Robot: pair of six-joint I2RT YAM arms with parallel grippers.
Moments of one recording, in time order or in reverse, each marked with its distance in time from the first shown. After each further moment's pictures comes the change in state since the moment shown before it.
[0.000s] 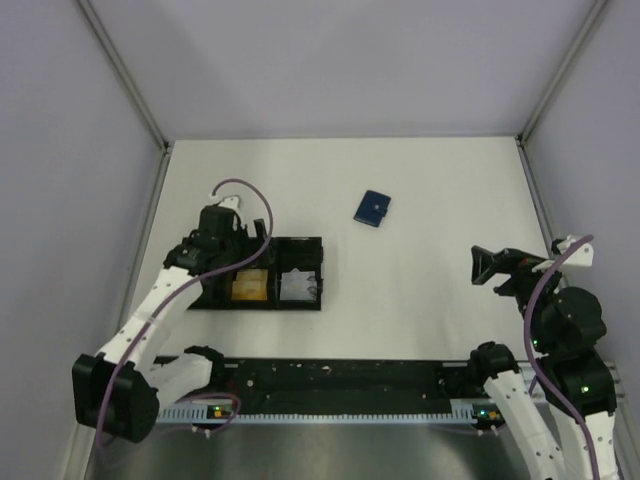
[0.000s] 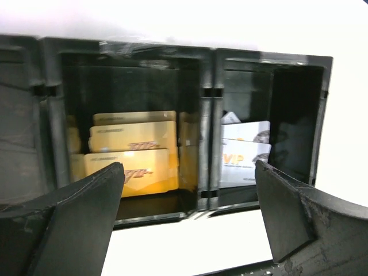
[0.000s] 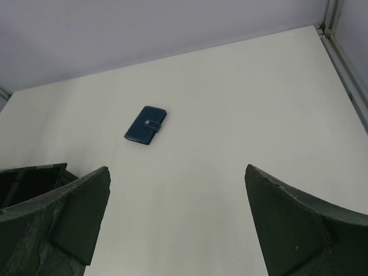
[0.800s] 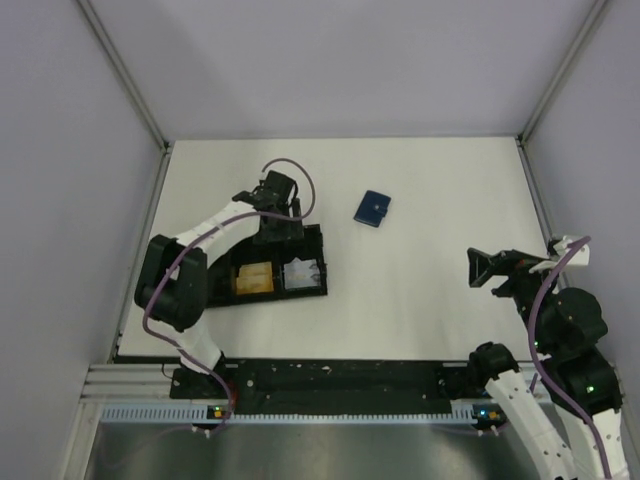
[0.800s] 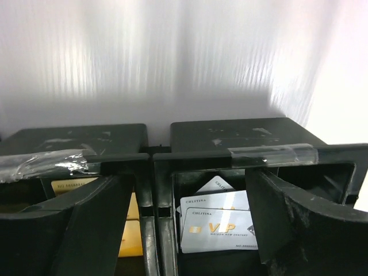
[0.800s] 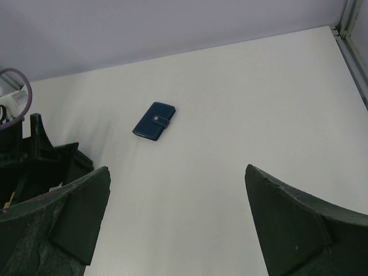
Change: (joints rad) left arm -0.178 0.653 0.388 -0.016 -0.202 -0.102; right arm 0.086 -0.002 0.000 0.001 0.034 -0.003
